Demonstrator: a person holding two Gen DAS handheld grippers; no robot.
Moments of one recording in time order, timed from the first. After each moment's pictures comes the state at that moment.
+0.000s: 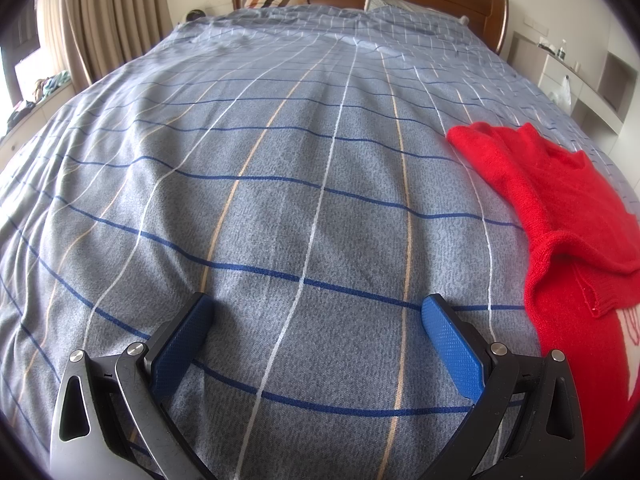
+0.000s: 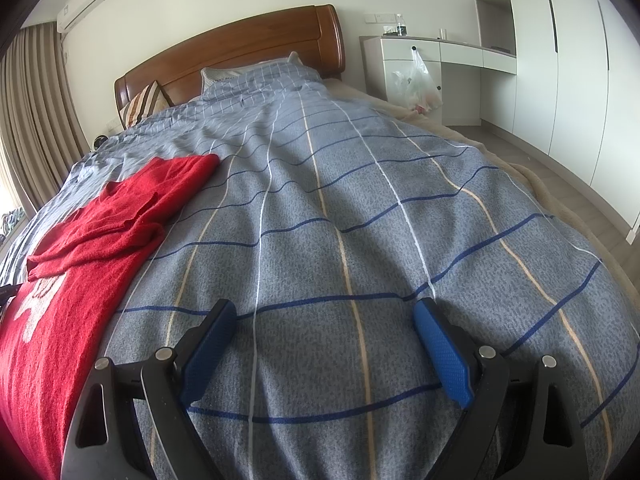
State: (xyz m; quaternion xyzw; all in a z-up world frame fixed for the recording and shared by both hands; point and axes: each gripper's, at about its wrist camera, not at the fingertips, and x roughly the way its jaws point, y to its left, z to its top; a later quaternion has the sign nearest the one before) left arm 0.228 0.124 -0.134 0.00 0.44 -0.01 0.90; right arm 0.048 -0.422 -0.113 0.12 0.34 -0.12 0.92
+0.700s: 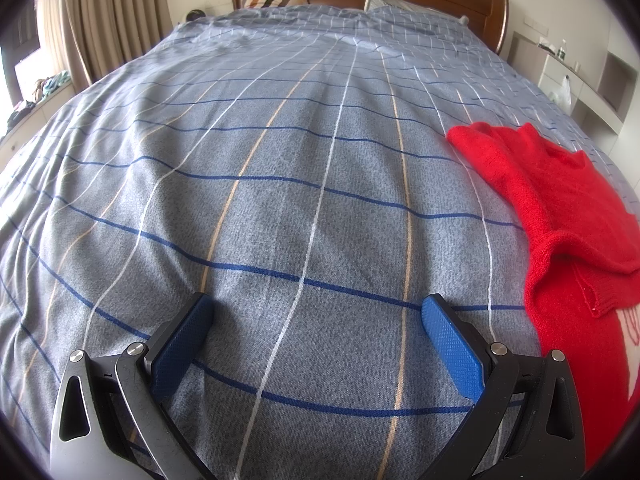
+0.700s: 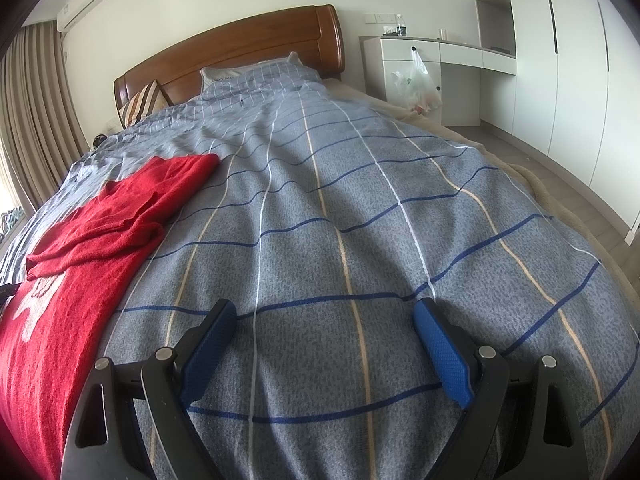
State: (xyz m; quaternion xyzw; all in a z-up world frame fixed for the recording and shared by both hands) left arm 0.228 0.124 -0.134 0.00 0.44 -0.01 0.90; right arm 0.048 -0.422 -0.113 0.12 0.34 -0.12 0.92
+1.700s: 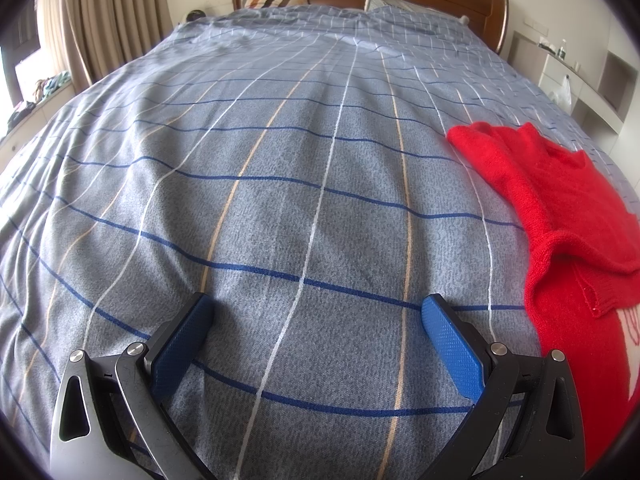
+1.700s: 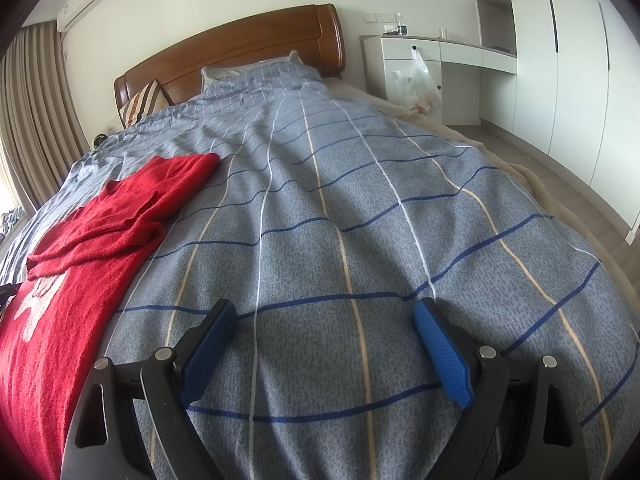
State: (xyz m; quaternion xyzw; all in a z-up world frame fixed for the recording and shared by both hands) left arm 0.228 0.124 -0.134 0.00 0.44 -0.01 0.90; right arm 0.047 -0.421 -0.112 0.11 0.35 -0.12 0.92
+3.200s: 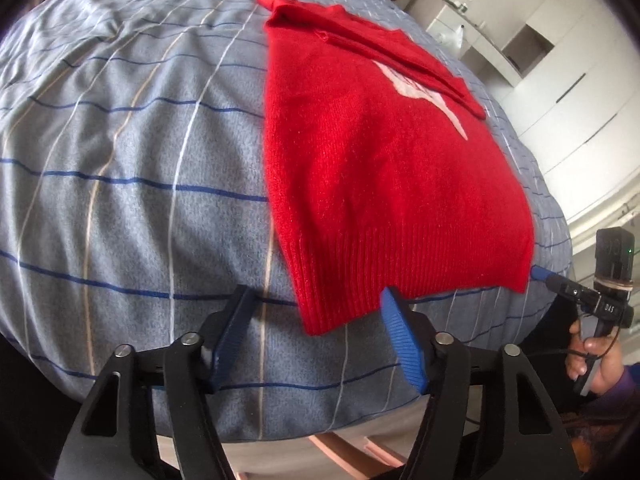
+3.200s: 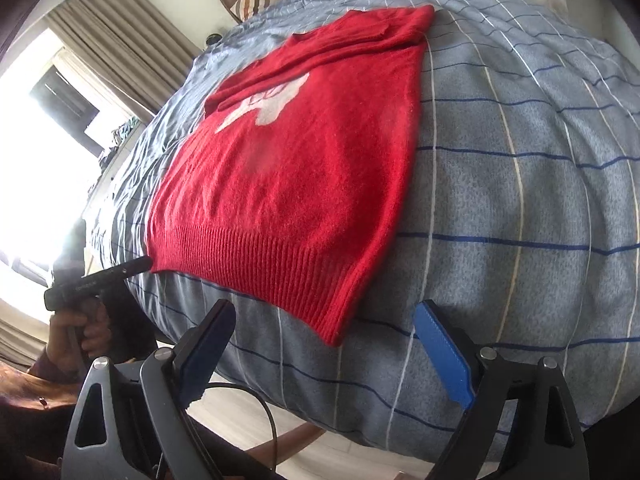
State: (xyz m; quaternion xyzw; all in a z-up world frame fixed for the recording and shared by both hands) left arm -0.012 0.066 -0.127 -0.08 0.54 -0.21 0.81; right arm -0.057 -0.270 -0.107 0.20 0.51 0.14 0.82
